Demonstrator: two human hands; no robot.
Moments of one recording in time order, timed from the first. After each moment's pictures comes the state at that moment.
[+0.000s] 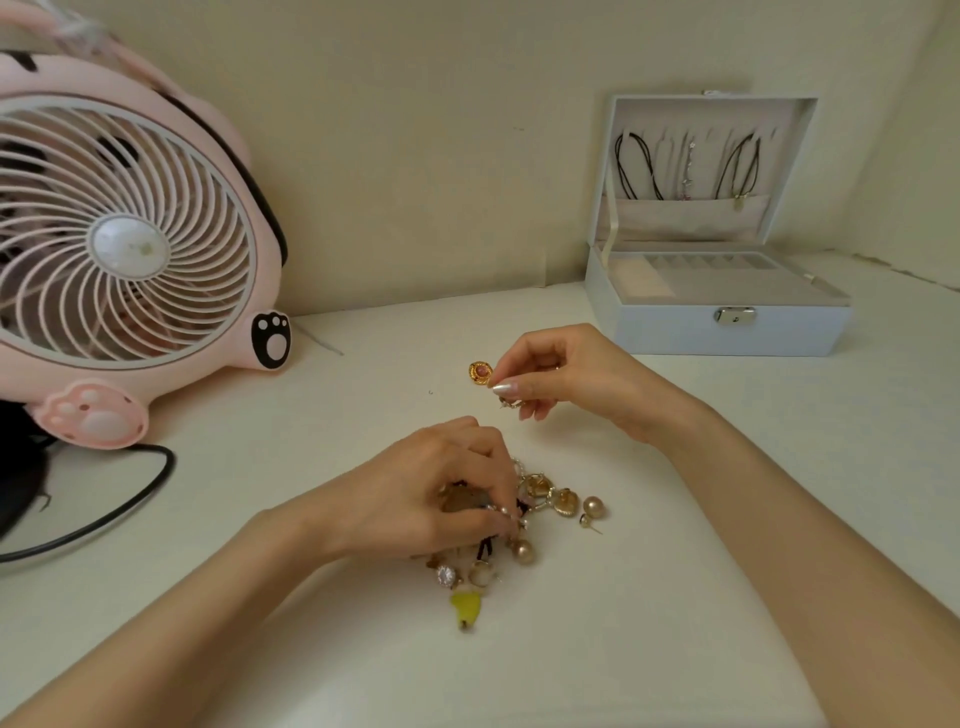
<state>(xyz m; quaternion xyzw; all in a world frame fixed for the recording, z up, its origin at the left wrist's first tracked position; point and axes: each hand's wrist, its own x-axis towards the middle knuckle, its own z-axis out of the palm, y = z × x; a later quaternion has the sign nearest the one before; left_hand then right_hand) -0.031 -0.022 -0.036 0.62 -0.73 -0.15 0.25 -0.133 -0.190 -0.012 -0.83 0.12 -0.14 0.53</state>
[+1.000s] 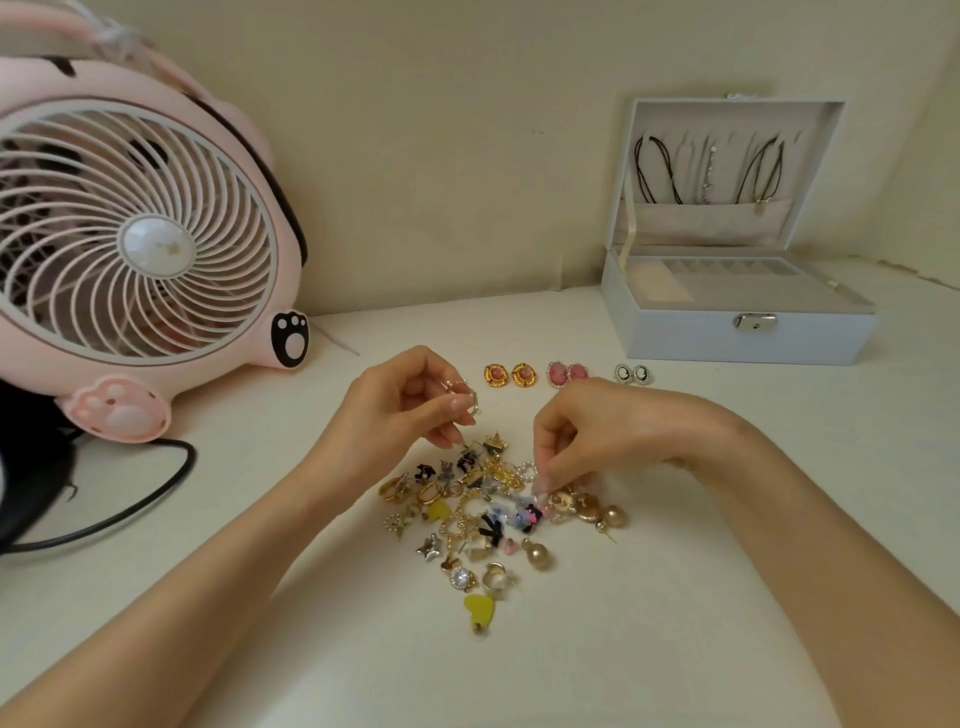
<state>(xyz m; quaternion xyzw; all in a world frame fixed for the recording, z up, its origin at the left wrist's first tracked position) -0.005 -0.028 -0.035 0.66 -0.46 -0.19 0.57 -0.145 -0.176 -0.007 -0.92 0.17 0.09 0.33</state>
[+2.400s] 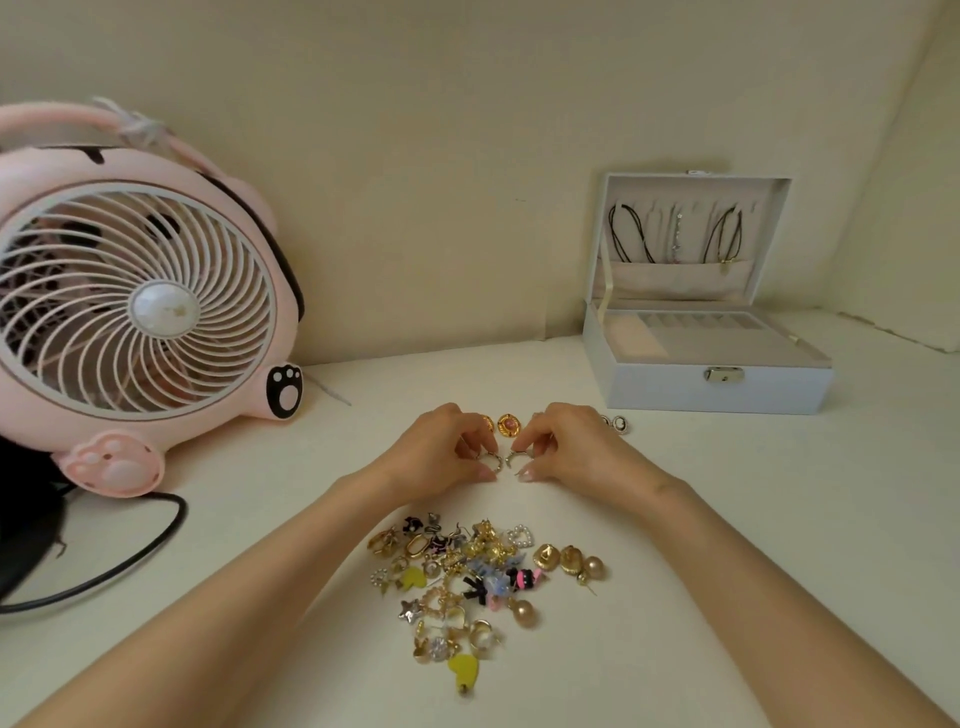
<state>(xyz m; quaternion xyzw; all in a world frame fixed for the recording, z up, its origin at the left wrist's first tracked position) 0.018 -0.090 -0.044 0.78 -0.57 -0.09 0.24 -0.120 -0.210 -0.038 -0.94 0.22 -0.12 0.22</state>
